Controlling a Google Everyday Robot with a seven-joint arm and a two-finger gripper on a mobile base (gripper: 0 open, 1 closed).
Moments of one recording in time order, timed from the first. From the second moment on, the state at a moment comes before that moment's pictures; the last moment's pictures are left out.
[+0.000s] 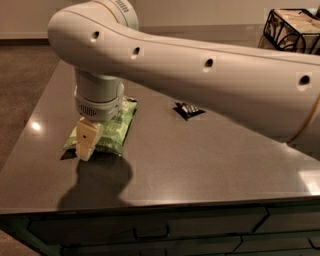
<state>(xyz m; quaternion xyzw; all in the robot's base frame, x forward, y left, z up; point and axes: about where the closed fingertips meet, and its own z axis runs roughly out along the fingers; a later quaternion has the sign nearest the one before) 0.504 0.138 0.848 -0.56 0.82 0.04 0.14</state>
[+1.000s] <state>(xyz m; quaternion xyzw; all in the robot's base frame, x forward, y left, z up) 0.519 0.117 0.877 -0.54 0.82 0.07 0.16</state>
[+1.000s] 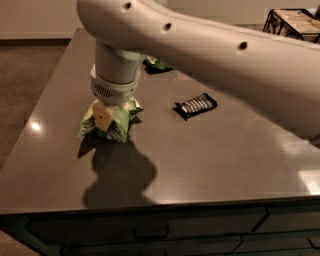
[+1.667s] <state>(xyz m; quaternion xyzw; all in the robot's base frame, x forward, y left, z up) 0.528 0.074 0.963 -0.55 0.79 0.13 0.24</state>
